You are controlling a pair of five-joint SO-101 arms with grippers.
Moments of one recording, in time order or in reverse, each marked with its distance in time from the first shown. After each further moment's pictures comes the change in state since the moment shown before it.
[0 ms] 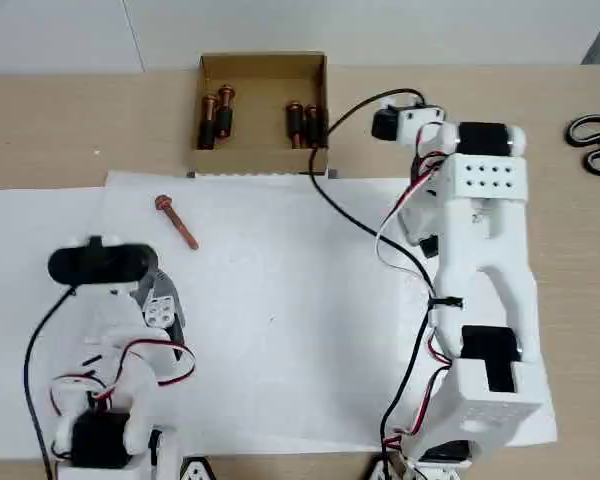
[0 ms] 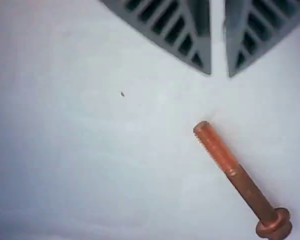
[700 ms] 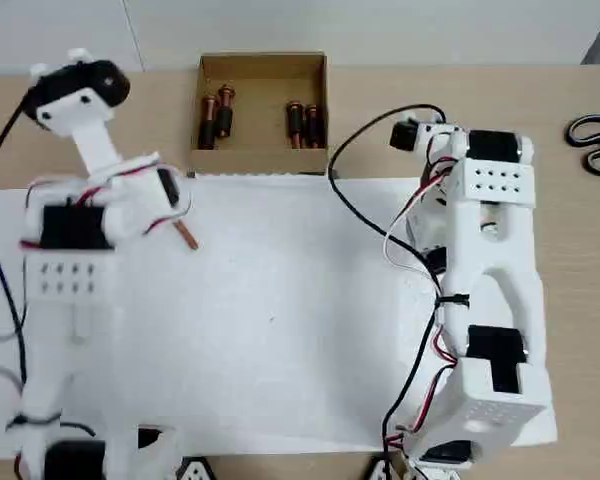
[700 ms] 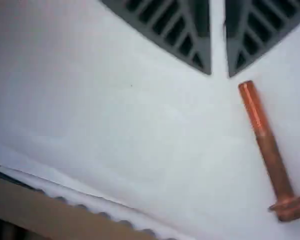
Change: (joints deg) left arm -1.0 74.3 -66.0 13.9 18.4; right arm 2.7 0.0 5.0 0.1 -5.0
